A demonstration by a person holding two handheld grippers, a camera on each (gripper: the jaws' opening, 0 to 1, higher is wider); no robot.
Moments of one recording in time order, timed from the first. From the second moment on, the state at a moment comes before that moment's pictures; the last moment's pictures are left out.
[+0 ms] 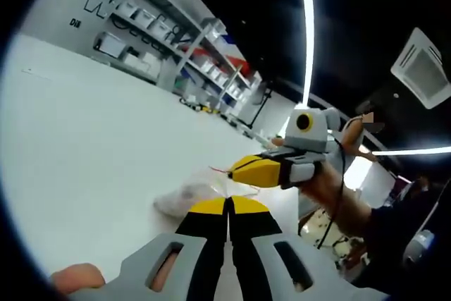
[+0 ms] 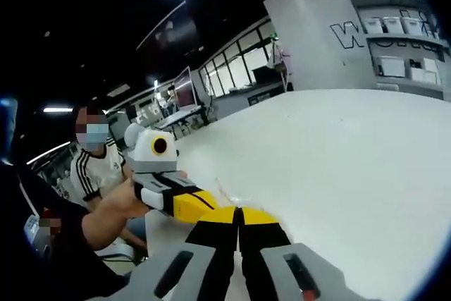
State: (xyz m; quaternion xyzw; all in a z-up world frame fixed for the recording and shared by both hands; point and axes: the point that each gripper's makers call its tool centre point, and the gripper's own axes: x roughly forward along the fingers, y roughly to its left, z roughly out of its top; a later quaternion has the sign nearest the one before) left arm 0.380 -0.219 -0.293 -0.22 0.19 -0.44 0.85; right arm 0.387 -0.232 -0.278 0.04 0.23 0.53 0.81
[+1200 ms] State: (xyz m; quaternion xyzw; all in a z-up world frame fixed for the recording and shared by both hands) left arm 0.366 -0.224 -0.286 -0.20 0.18 -0.44 0.85; right arm 0.413 -0.249 -0.265 0.05 0.20 0.49 0.85
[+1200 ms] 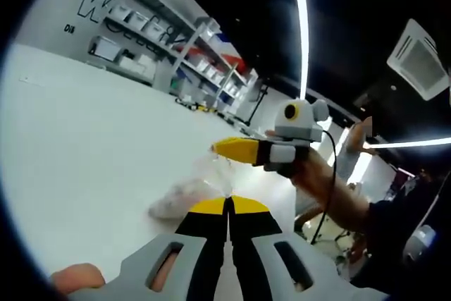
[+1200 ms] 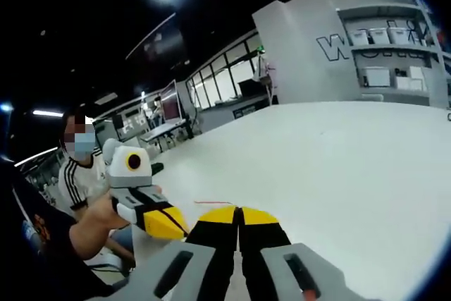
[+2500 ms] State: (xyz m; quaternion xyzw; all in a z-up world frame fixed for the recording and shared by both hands) left arm 0.368 -0.214 -0.291 -0.19 0.17 -0.43 0.87; right arm 0.408 -0.244 -0.264 0.05 0.20 0.49 0.84
